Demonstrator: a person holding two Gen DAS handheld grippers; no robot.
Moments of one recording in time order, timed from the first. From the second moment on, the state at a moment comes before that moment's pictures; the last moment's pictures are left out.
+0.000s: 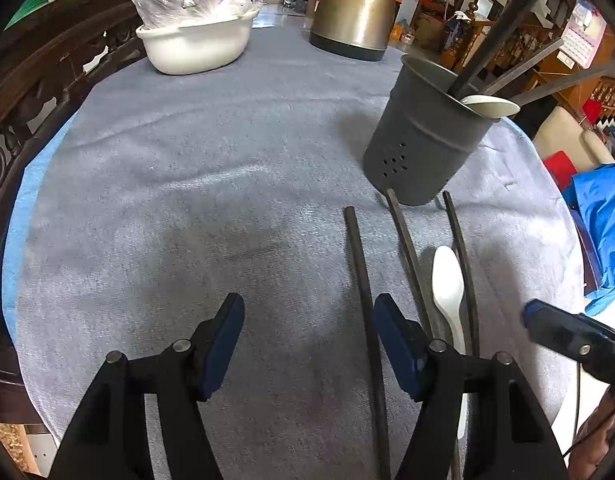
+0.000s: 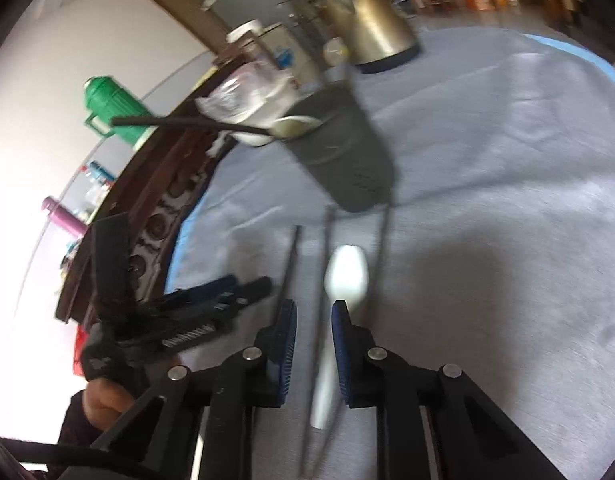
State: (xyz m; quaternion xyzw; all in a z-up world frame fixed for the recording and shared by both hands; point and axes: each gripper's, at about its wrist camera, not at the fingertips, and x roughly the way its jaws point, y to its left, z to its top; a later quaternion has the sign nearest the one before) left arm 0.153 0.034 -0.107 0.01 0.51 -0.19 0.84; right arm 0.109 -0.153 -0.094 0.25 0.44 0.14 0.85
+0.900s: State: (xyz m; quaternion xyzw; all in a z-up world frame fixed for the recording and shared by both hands) left arm 0.177 0.011 -0.116 0.01 0.52 -0.21 0.83; right arm 0.170 -0.146 -0.136 0.23 0.50 0.08 0.83
